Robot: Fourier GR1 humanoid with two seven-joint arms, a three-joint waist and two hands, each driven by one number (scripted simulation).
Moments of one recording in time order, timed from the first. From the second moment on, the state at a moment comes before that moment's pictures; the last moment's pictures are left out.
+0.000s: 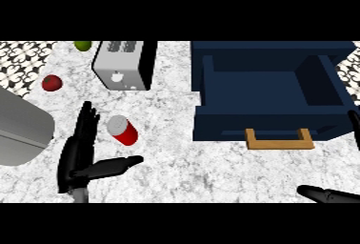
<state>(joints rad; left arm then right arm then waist) 0.05 0.00 -0.07 -1.69 -0.08 0.25 0.10 0.13 -0.09 -0.17 -2.15 -0.08 0.01 0.20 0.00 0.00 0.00</state>
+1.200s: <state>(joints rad) -0.11 0.01 0.08 -1.06 0.07 0.27 -0.32 0.15 -0.09 -0.26 -2.22 -0.13 0.08 0.27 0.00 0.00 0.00</state>
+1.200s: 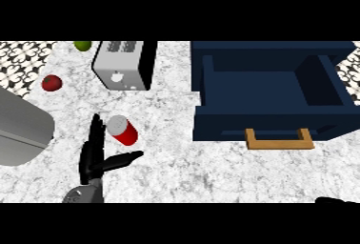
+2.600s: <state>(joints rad) -0.55 0.08 0.21 -0.37 0.13 0.03 -0.63 0.10 -0.11 -0.32 -2.25 -0.15 0.11 0.32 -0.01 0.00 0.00</state>
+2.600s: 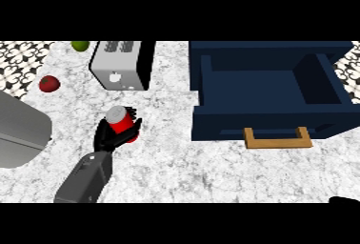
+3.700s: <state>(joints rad) -0.69 0.05 0.19 -0.43 0.14 0.00 -0.57 0.10 -0.08 -0.31 -2.23 -0.08 0.10 0.27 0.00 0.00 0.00</state>
